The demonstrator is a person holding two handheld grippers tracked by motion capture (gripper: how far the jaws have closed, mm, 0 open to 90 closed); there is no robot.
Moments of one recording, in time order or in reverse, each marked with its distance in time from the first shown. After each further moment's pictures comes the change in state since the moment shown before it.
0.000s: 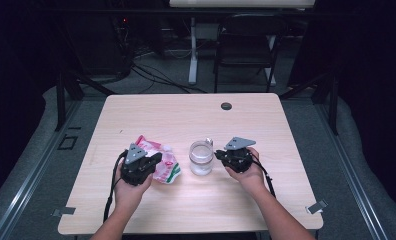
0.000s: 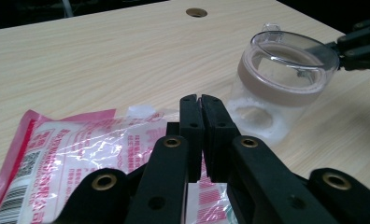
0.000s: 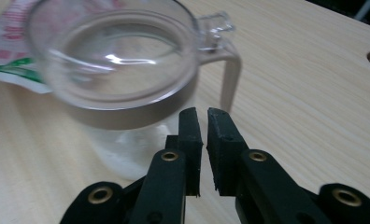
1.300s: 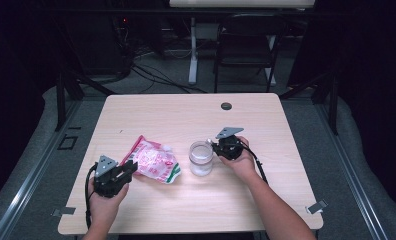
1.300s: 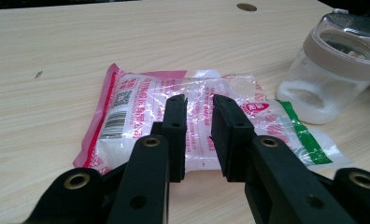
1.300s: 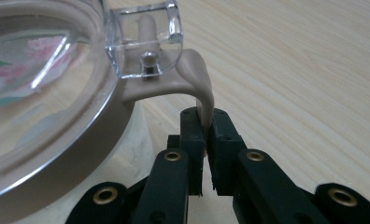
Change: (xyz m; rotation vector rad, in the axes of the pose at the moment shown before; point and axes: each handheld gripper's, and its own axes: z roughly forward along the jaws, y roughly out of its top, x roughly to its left) left arm 0.039 -0.040 -0.039 -0.025 0.104 -0.095; right arm -0.027 0.012 0.053 0.064 0.063 -0.023
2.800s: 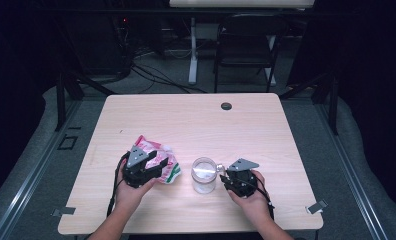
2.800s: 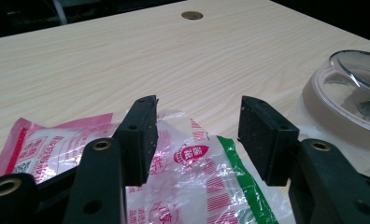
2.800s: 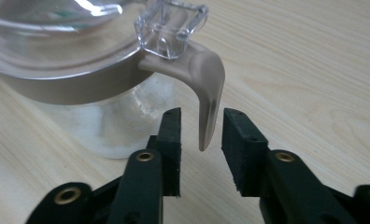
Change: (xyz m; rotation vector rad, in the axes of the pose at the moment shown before) left arm -0.044 0.024 0.049 -0.010 -0.134 0.135; right arm 0.086 -0.049 -0.085 0.057 -0.179 0.153
